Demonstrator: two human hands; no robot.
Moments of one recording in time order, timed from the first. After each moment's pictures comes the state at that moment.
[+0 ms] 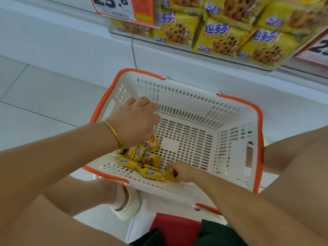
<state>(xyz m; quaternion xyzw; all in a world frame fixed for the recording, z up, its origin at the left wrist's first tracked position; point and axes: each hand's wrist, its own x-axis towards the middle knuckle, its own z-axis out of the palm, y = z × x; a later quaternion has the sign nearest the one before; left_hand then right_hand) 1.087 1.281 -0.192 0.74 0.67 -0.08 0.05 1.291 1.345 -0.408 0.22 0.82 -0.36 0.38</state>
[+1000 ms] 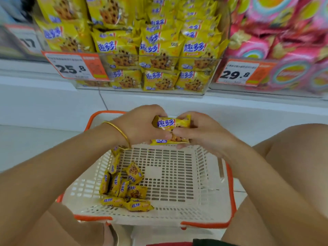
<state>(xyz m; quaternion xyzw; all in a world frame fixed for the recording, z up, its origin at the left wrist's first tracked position) 1.144 1.350 -0.102 0.60 0.68 0.17 0.39 1.312 1.414 -0.131 0.36 0.58 -0.72 -0.15</state>
